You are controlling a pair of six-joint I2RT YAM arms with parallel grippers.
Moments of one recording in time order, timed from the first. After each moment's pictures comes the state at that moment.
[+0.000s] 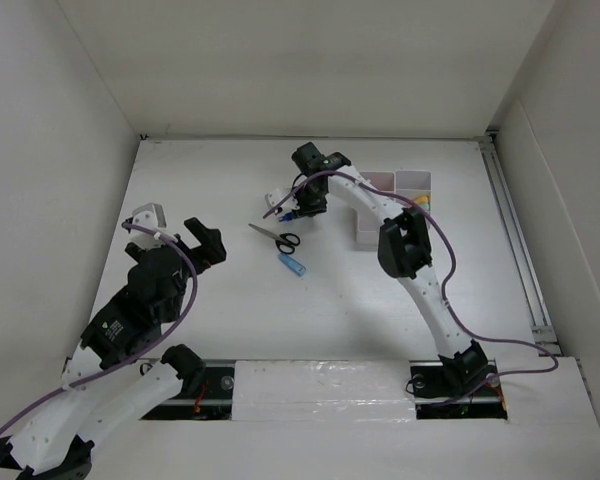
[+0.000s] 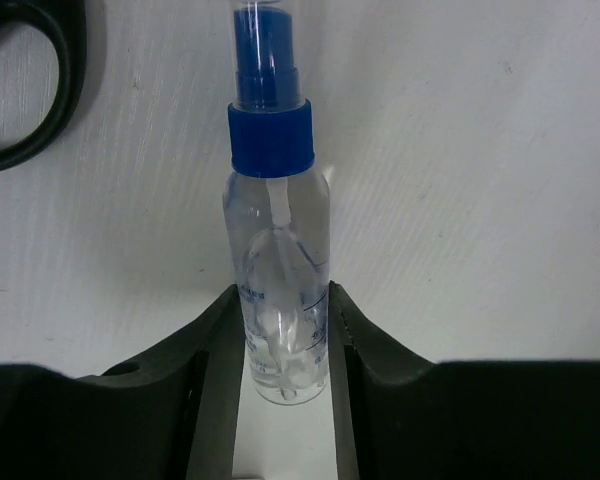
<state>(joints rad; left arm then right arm) -0.68 0.55 0.91 -0.70 -0.67 -0.61 0.61 2.60 2.47 -1.08 -0.22 -1.33</state>
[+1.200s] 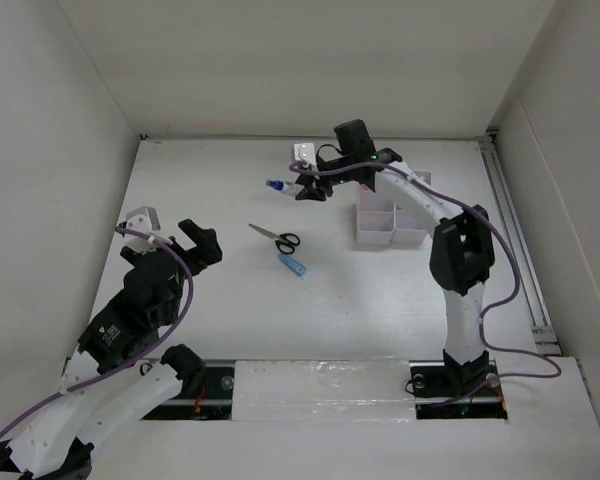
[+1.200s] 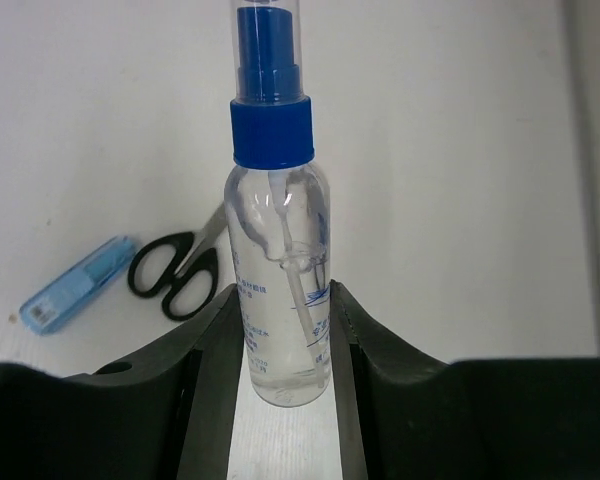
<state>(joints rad) -0.68 0.52 0.90 -0.70 -0.71 -0.62 0.51 2.12 1.93 -0.60 -0.86 -0.96</state>
